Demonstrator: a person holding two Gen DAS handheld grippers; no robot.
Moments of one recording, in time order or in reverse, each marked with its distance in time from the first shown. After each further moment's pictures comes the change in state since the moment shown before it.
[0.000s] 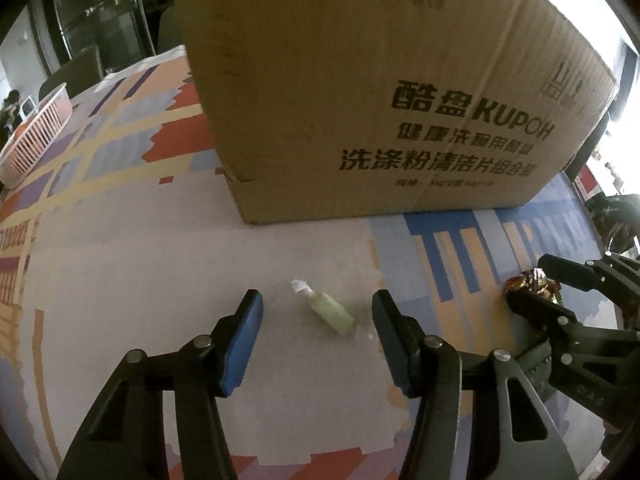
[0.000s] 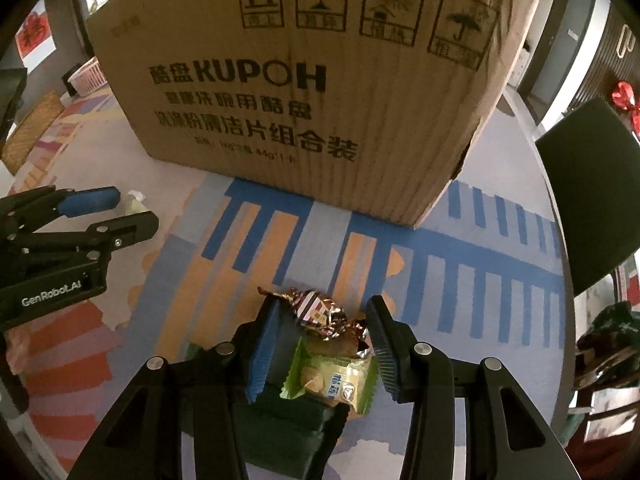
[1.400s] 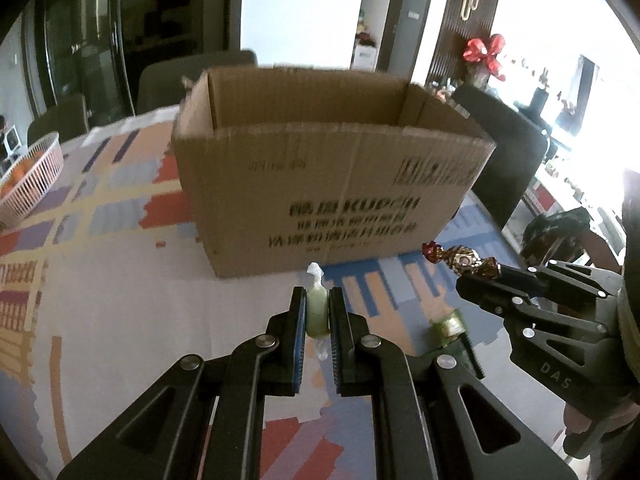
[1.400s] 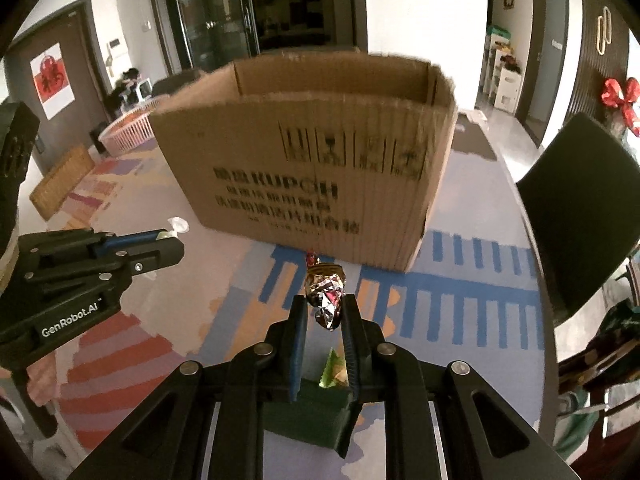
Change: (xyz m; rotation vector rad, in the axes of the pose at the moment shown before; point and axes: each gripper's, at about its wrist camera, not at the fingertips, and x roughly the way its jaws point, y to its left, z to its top) left arm -0.100 -0.024 0.000 0.050 -0.200 -0.129; right arm -0.089 -0.016 -0.007 0.062 -0.222 0.069
